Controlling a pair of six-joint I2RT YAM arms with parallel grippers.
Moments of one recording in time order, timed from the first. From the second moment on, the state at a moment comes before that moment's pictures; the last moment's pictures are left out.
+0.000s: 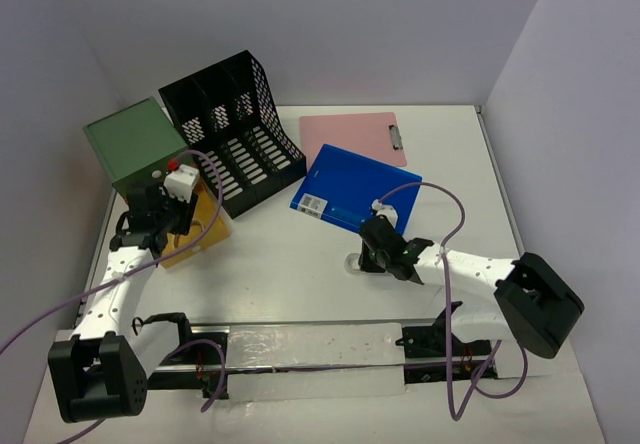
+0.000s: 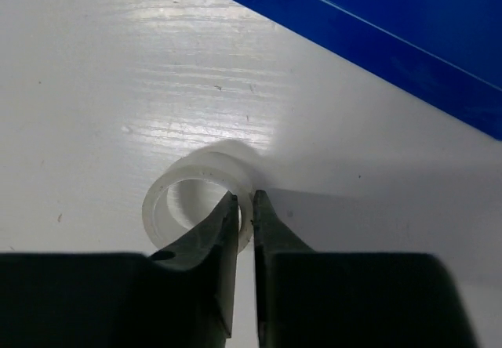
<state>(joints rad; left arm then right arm) 0.05 0.99 0.65 -0.33 0.13 0.40 0.75 1.26 0.49 -0.19 0.20 0.75</state>
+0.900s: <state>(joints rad) 0.05 0.99 1.18 -0.99 0.87 0.47 1.13 1.63 1.39 -0.21 0.56 0.52</state>
